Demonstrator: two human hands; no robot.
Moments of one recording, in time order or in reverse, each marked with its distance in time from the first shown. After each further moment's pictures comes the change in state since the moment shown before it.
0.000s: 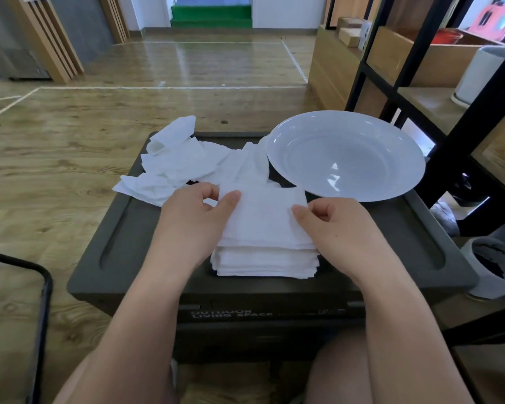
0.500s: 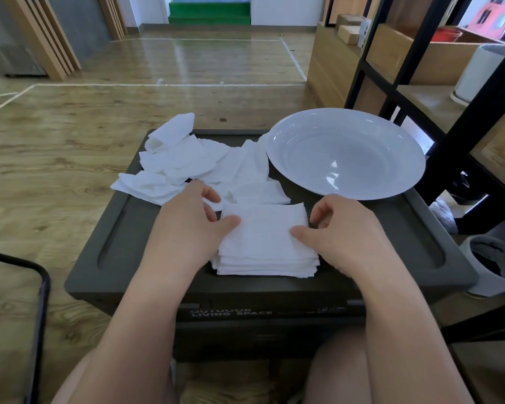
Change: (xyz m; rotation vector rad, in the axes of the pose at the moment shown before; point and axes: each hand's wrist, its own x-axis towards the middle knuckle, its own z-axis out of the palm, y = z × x) left_hand -0.001 -0.005 -0.002 0.275 0.031 0.024; right_hand 0.004 0.010 0.002 -0.239 0.107 0.119
